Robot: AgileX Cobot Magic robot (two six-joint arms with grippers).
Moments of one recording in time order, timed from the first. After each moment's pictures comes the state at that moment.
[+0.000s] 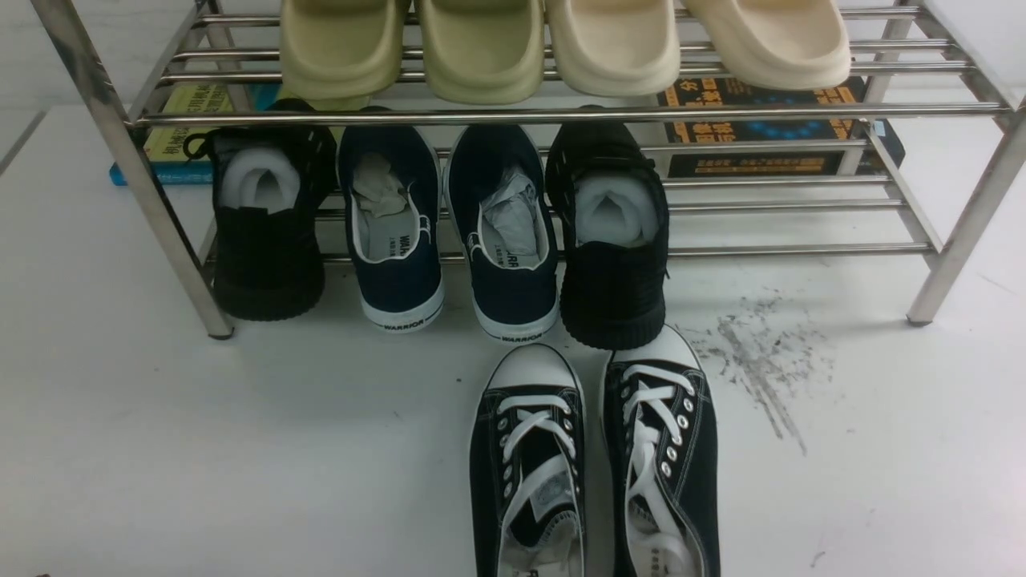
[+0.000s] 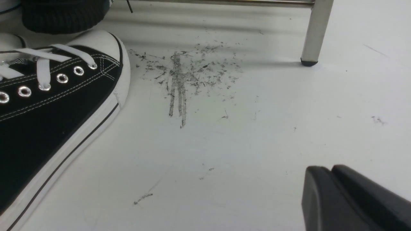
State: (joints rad) right arm 0.10 -0.01 0.01 0.08 0.39 -0.02; left arm 0.01 -0.01 0.00 0.13 0.45 -0.37
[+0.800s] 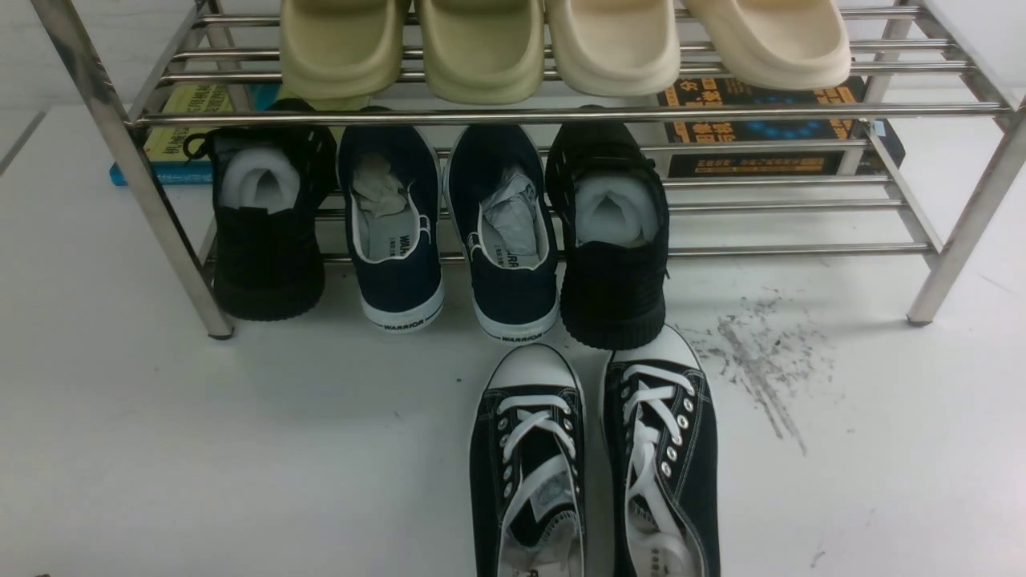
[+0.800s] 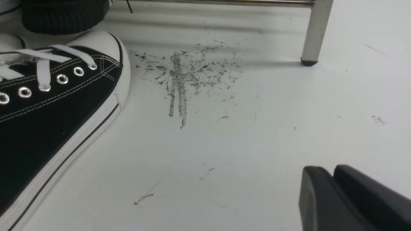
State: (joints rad) right arm 0.10 -0.01 0.01 0.08 0.39 -0.02; left arm 0.01 -0.01 0.00 0.13 0.45 -0.37
